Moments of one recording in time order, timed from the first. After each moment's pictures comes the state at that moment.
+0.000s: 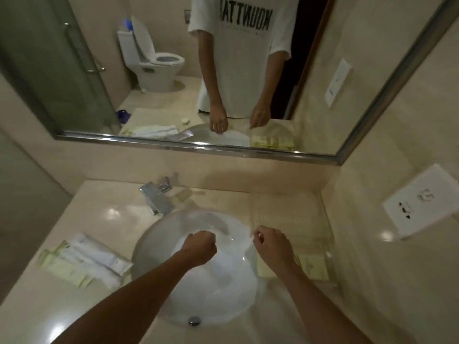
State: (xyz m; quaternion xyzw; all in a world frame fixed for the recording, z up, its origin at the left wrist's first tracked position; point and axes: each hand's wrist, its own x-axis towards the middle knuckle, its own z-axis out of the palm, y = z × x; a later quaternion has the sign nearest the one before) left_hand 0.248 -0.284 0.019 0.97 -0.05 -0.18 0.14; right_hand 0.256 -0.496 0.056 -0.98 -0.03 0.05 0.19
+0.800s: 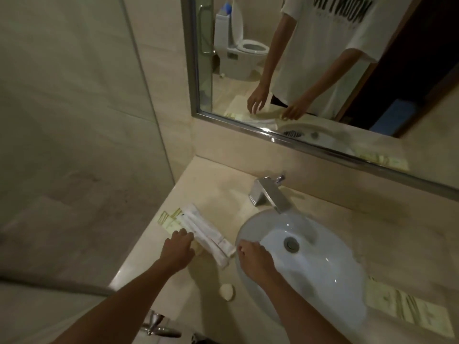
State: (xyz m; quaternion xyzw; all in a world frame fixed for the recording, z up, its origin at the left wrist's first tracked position) left_hand 0.095 0.039 -0.031 0.96 0.18 -0.14 0.16; right_hand 0.171 -0.178 0.016 -0.94 -0.23 0.21 0.14
